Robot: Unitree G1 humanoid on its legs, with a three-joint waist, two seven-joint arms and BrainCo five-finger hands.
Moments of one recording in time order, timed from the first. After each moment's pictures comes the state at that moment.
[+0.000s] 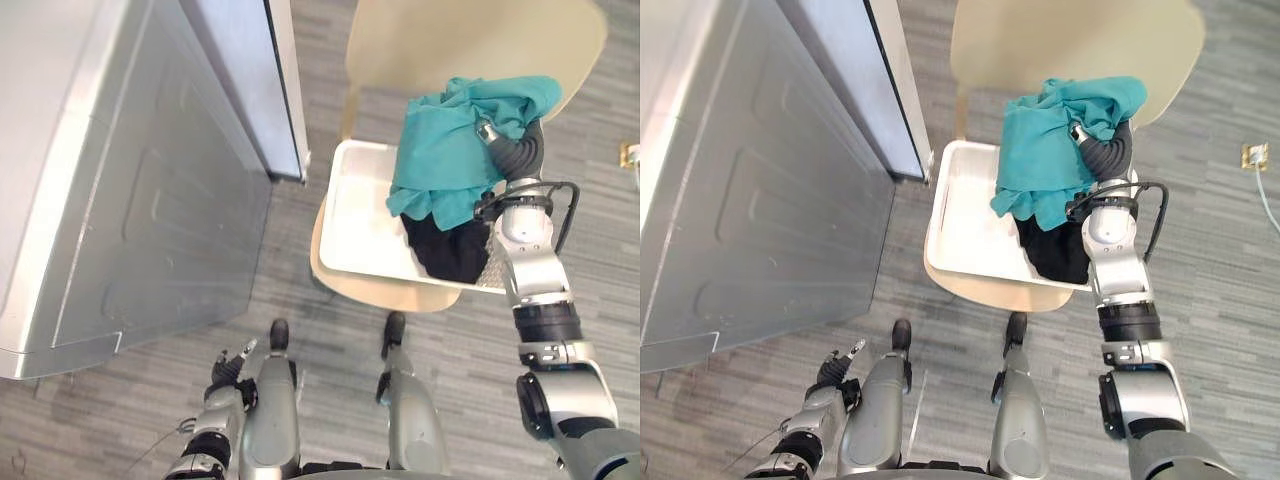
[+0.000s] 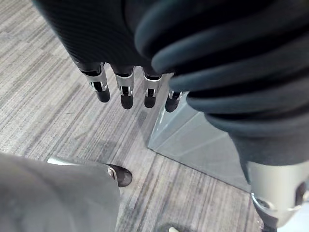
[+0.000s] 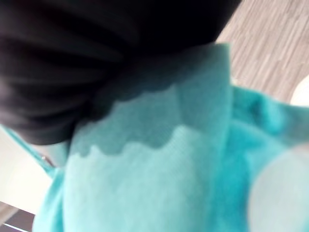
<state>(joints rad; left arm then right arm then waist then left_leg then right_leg) -0.08 0.08 0.11 0.85 -0.14 0.06 0.28 -0.52 -0.35 -0.07 0.04 -0.07 0.02 -0.30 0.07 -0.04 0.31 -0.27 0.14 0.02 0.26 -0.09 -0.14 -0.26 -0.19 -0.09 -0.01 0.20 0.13</state>
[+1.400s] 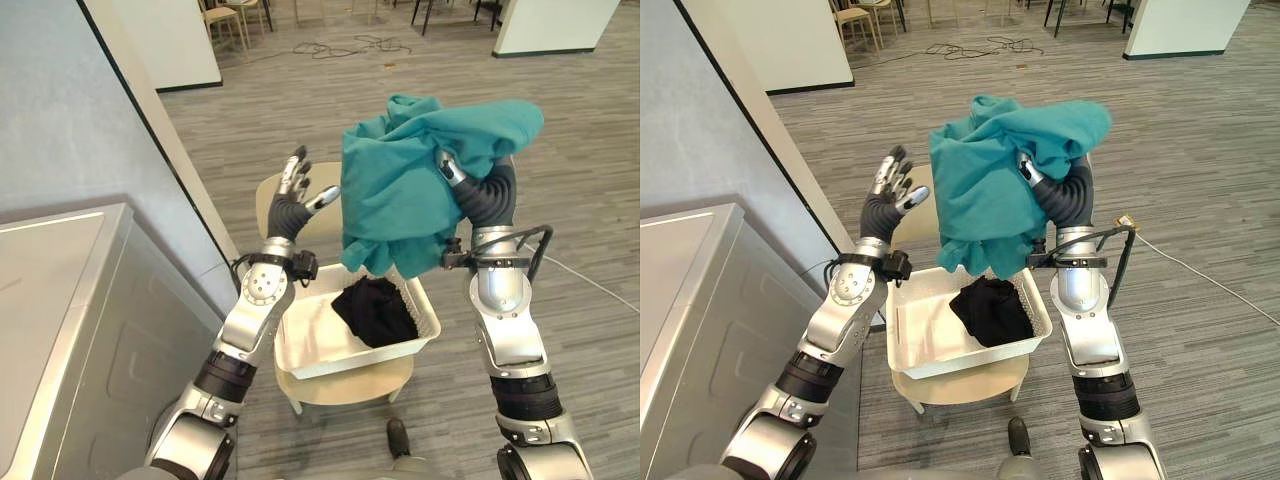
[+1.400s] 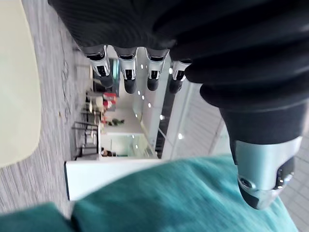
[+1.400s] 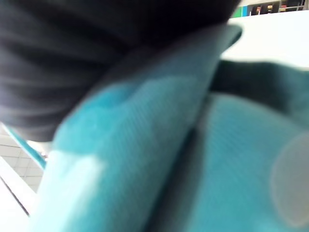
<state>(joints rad) -0.54 0.21 -0.38 0.05 -0.35 -0.08 0.17 -0.32 -0.26 0.06 -0.25 -0.08 -0.13 -0.20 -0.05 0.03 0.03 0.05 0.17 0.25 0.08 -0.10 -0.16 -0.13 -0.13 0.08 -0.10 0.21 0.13</state>
